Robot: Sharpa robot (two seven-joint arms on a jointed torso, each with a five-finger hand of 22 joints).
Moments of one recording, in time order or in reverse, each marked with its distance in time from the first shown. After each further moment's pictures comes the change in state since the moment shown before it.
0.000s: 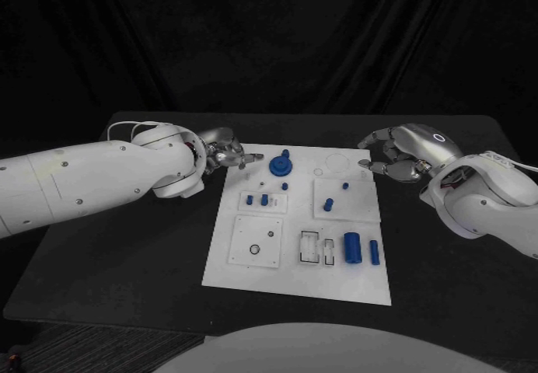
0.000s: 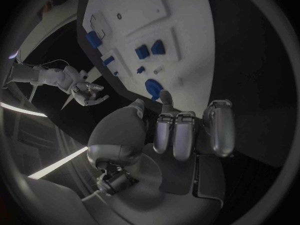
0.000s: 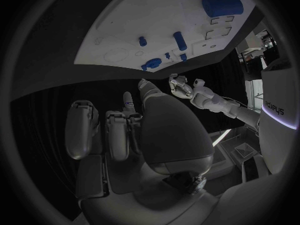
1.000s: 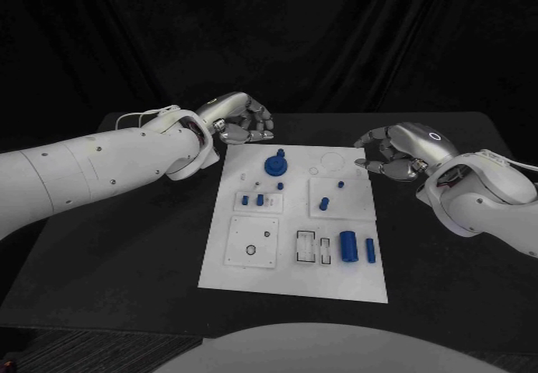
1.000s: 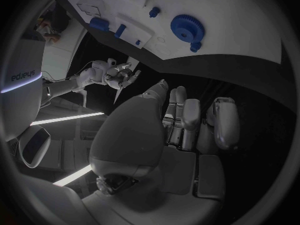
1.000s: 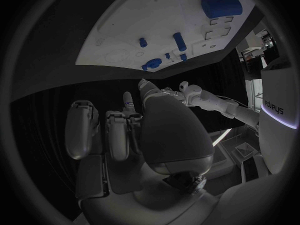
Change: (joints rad) left arm -0.014 0.157 -0.001 -0.298 -0.001 -0.224 0.718; left_hand 0.520 -0.105 0.164 -0.089 0.007 -0.037 0.090 -0.287 -0.605 -0.654 0.100 -0.789 -0.524 -0.220 0.085 -0.230 -0.118 0.025 -0.054 0.091 -0.001 0.001; right arm 0.000 -0.010 0.000 0.010 0.000 -0.005 0.000; right_hand 0.000 0.000 0.000 0.000 0.004 0.000 0.000 0.000 -0.002 0.000 0.000 0.000 0.001 0.000 0.000 0.000 0.000 0.000 0.000 0.000 0.000 0.000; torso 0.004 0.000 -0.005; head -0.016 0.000
